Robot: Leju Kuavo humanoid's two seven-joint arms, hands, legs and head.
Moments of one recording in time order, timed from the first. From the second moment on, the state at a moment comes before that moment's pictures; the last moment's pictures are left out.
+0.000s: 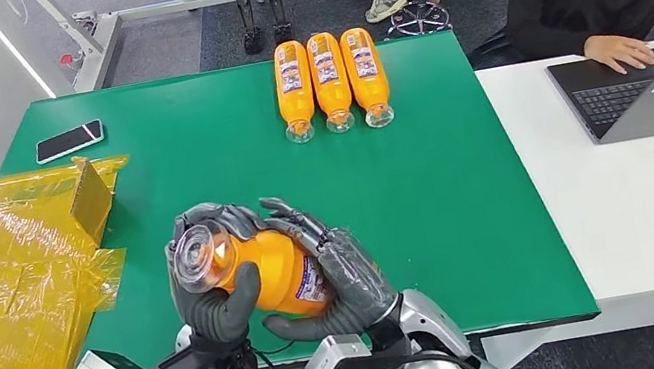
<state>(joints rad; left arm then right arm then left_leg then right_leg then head) -0.17 -0.21 -0.46 -1.24 -0.04 -0.14 -0.70 -0.29 0.03 0.77 -1.46 0.56 -0.18 -0.39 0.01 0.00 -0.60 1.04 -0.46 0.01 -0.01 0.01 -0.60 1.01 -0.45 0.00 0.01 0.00</state>
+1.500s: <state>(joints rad) -0.61 0.05 -0.57 -0.95 -1.36 0.22 -0.38 -0.11 0.13 0.61 -1.95 0.26 -0.67 -0.70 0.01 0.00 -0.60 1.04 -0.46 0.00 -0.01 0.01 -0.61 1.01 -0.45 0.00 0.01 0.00</state>
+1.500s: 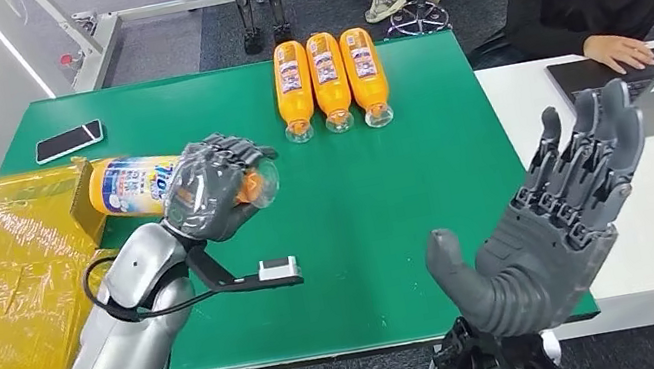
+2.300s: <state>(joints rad) -0.78 0.28 -0.71 -0.33 -1.33 -0.20 -0.01 -0.03 0.13 0.56 -1.86 0.27 -0.67 -0.70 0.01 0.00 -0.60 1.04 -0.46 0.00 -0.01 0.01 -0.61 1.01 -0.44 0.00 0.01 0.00</state>
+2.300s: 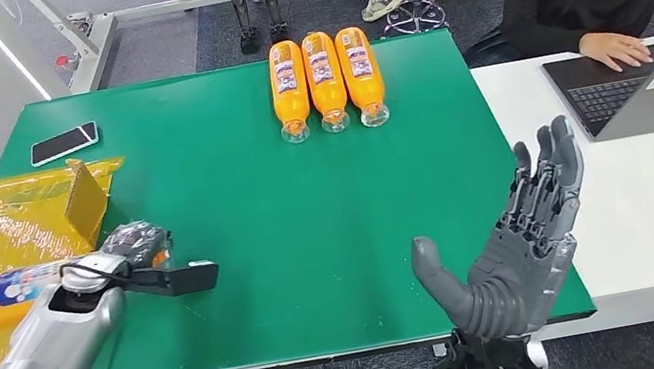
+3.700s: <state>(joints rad) -0.48 0.21 -0.41 -1.22 -0.34 -0.42 -0.64 -0.05 0.05 0.56 -1.88 0.18 -0.67 -0.70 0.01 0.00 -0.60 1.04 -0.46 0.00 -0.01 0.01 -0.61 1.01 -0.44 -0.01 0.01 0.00</state>
